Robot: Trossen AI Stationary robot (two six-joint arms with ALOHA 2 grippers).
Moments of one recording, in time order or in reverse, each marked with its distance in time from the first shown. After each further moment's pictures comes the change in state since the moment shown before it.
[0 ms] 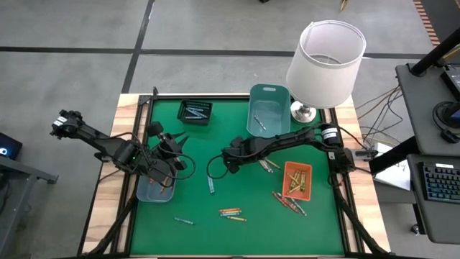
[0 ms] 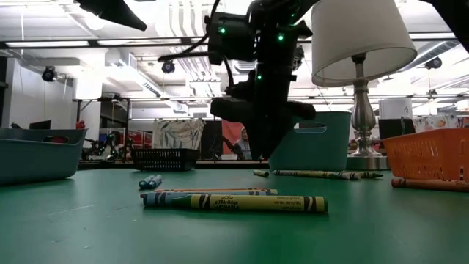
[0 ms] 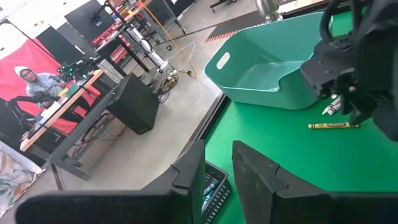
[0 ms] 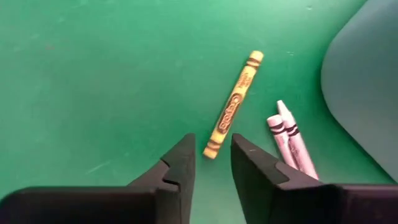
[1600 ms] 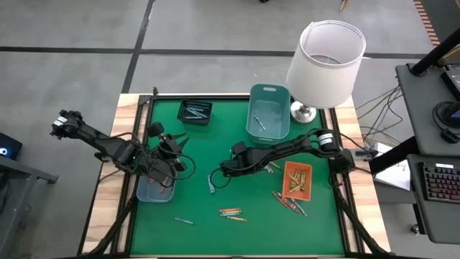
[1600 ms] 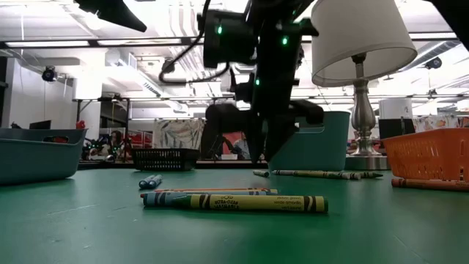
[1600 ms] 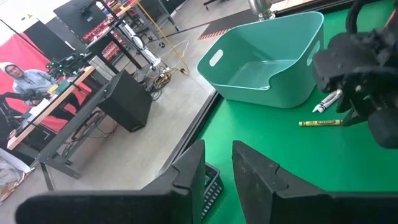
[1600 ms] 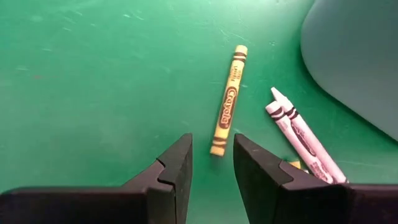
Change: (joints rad) left arm 0.000 0.000 0.000 -0.008 0.033 -0.022; right arm 0.085 0.061 0.024 -0.032 0.183 0.270
